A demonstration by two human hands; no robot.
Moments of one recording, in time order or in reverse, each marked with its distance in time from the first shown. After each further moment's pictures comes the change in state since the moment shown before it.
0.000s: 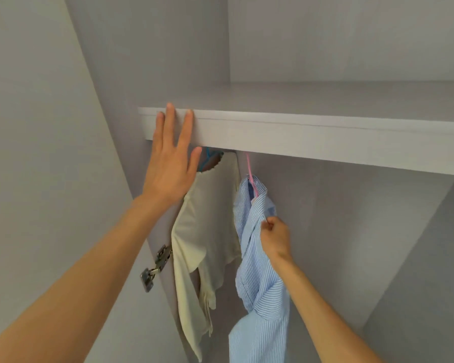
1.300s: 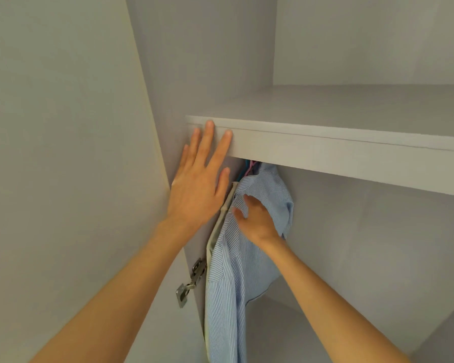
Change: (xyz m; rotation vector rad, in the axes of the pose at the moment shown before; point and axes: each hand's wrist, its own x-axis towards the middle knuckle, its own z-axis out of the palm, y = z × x) left_hand -0.014 -0.038 -0.001 0.110 0.001 0.034; right_hand 0.036 -0.069 0.100 -0.323 -0.401 -0.355
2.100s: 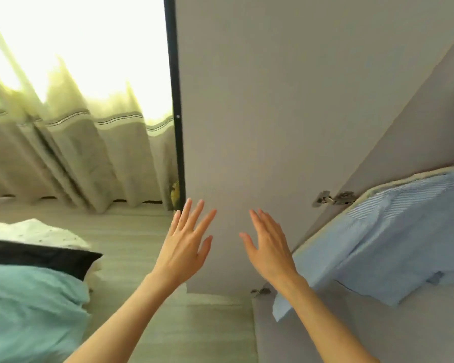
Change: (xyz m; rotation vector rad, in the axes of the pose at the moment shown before) left_hand -0.405 0.127 -0.124 0.423 -0.275 -1.037; right_hand -0.253 -0.027 0.104 -0.235 -0.749 -0.805
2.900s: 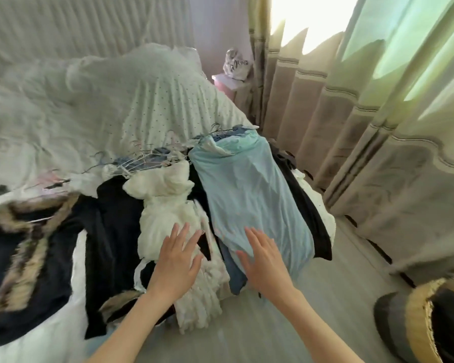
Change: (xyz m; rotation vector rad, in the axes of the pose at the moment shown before) left_hand -0.494 -0.216 -0.191 0.177 0.212 -1.322; right_hand -0.134 -0.471 0.277 0.048 -0.672 -1.037
